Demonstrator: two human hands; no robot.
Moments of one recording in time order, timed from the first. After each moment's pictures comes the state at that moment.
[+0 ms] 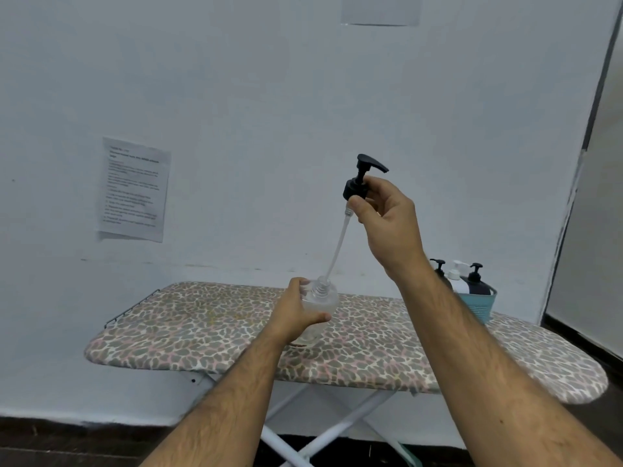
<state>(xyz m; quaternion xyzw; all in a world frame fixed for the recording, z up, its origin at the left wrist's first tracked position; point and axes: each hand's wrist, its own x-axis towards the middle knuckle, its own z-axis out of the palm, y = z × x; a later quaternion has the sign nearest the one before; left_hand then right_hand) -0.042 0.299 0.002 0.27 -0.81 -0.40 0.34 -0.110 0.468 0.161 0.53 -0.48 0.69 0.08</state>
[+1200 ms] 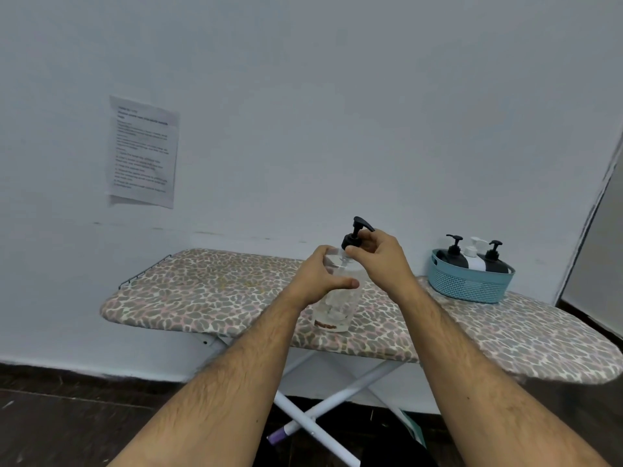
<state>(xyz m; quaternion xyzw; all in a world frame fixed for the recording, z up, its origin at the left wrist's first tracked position) -0.054 0.310 0.027 0.21 -0.81 -0.46 0.31 -0.157 0.425 0.068 0.47 -0.66 0.59 -0.06</state>
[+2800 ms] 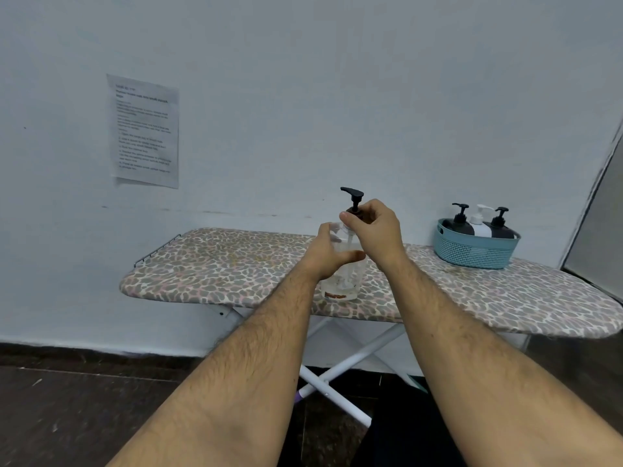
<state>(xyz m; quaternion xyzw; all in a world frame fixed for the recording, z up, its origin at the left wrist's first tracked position) -0.043 0.320 0.004 0.25 -0.79 -0.48 0.29 -0.136 0.402 0.037 0.42 -0.63 0.65 -0.02</state>
